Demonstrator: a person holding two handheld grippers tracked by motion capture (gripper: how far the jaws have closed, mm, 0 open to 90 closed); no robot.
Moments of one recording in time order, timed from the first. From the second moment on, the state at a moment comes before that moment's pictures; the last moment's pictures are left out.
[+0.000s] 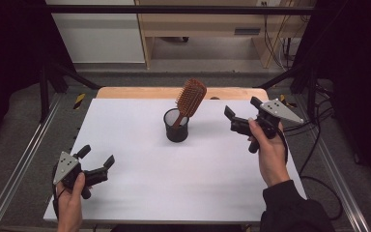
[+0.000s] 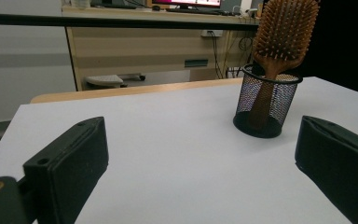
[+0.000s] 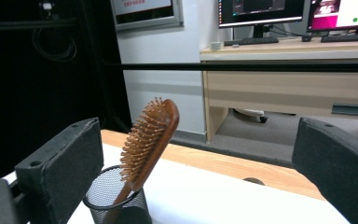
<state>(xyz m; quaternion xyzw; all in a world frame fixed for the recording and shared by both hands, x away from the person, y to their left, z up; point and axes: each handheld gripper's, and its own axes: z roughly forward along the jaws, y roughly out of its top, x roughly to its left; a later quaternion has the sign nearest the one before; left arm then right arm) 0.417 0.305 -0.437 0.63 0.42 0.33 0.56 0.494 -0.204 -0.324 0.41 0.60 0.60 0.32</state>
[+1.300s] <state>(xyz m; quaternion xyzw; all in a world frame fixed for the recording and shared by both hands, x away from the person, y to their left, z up) 0.407 0.313 -0.436 0.64 0.41 0.34 0.55 0.451 -0.279 -0.374 0.45 0.59 0.58 0.33</state>
